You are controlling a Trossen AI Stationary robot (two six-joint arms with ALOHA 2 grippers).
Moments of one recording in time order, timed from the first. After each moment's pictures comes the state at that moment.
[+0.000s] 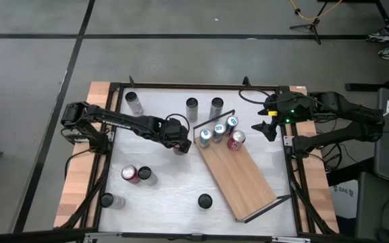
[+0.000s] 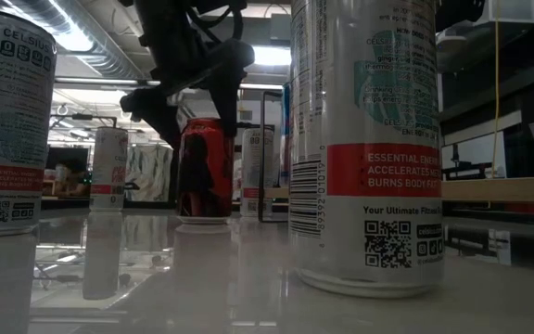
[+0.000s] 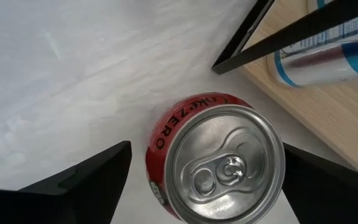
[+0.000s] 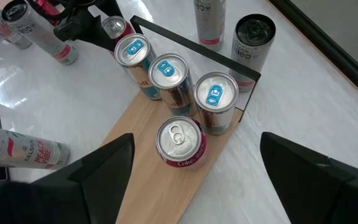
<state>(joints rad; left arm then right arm) -0.04 1.62 1.18 -0.74 -0.20 -1.17 -0.04 1.02 1.36 -1.18 0.12 0.44</state>
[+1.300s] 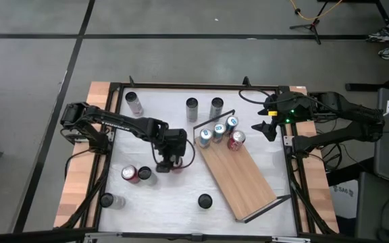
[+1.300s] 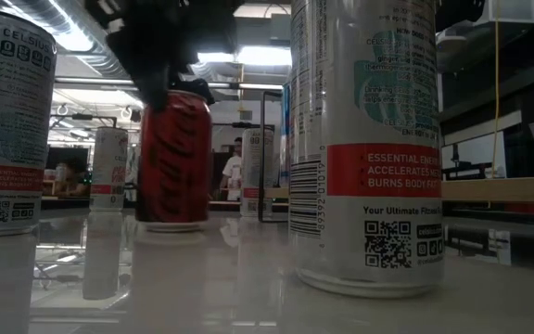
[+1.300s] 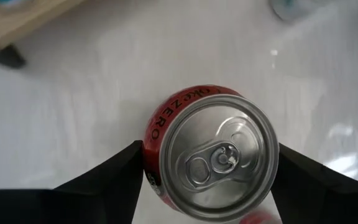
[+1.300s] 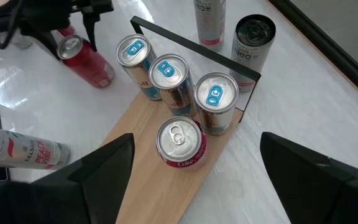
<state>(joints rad) -0.06 1.62 1.18 -0.78 0.23 0.02 -0.04 1.02 1.36 -1.18 0.12 0.44</state>
